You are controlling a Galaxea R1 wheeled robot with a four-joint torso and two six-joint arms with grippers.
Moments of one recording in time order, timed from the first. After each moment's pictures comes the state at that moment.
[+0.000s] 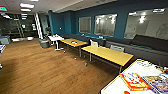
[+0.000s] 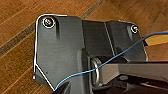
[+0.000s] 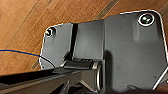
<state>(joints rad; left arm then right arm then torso) 1.53 2.93 -2.55 -0.10 -0.10 0.13 -1.53 3.00 -2.60 -0.24 0.09 0.25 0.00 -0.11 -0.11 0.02</state>
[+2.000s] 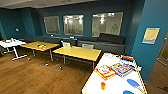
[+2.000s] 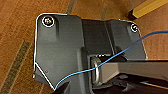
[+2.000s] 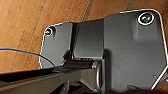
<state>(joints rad) 1.53 2.93 -2.55 -0.10 -0.09 0.13 -1.53 3.01 -2.61 -0.24 0.09 0.25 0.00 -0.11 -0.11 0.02</state>
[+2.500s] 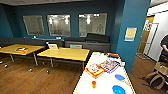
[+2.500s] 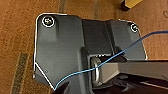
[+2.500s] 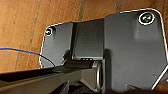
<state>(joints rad) 1.53 2.93 -2.55 -0.10 -0.09 0.13 -1.53 3.01 -2.61 -0.24 0.09 0.25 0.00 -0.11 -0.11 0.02</state>
